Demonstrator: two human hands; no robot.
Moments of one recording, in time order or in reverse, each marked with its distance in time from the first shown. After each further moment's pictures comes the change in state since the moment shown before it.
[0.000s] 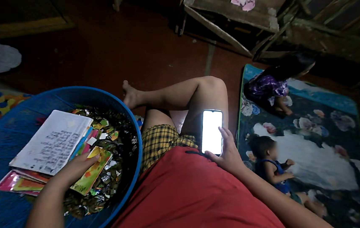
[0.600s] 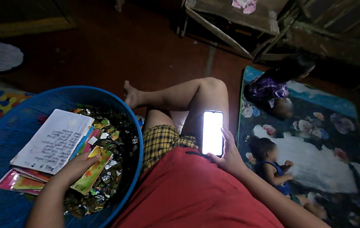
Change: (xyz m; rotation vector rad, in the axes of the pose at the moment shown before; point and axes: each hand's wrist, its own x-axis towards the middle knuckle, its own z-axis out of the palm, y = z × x) left_hand -0.004 0.005 0.001 -0.014 0.001 -0.004; right_hand 0.056 -0.219 -0.071 0.009 -0.371 0.507
